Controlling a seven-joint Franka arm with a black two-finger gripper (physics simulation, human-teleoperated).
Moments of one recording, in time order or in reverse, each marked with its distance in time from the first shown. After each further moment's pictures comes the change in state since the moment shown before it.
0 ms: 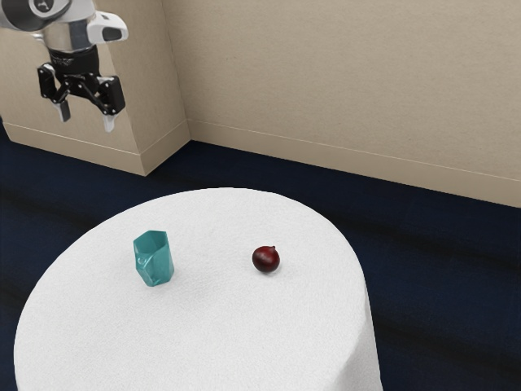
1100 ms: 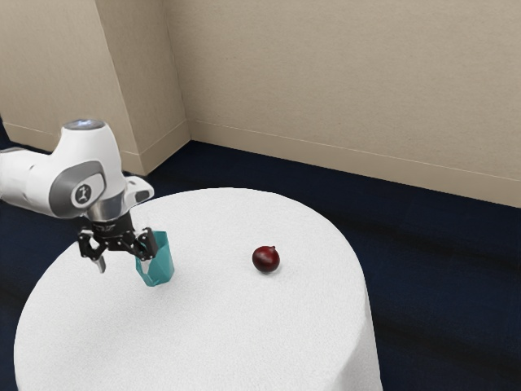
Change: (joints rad) arm 0.068 -0.040 -0.036 -0.810 -0.125 0.714 -0.264
